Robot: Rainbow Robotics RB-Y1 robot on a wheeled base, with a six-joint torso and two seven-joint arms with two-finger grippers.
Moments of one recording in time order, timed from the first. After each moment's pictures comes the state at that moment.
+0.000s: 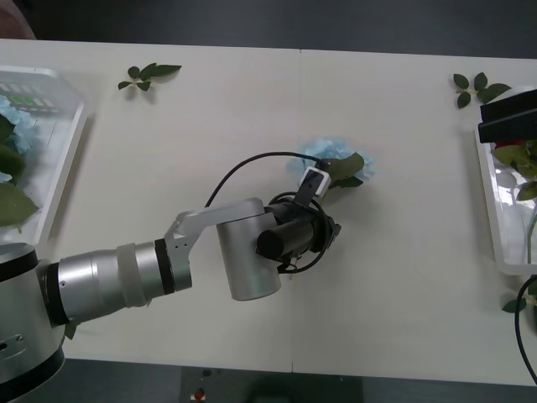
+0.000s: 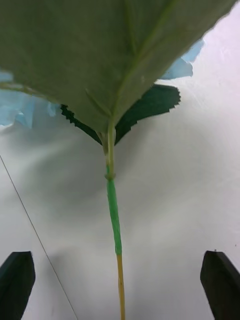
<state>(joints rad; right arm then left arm) -0.56 -0.66 -0.51 -1.63 -1.55 1.92 1.98 -0.80 0.36 -1.17 -1.43 0.20 0.70 -0.63</state>
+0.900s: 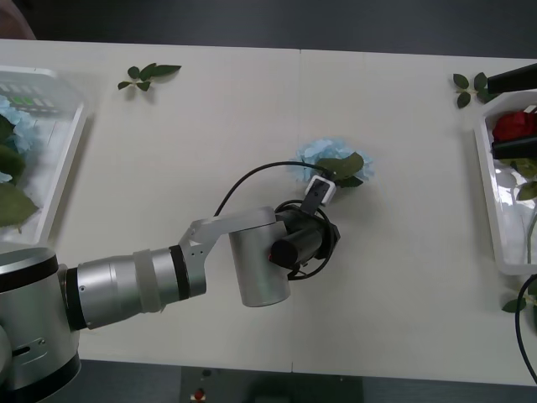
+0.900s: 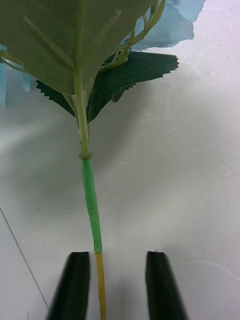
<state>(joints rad) -0.56 -0.66 -0.54 -1.63 -1.58 1.92 2.60 -0.80 0.30 -1.19 -1.34 0.17 0.70 -0.62</state>
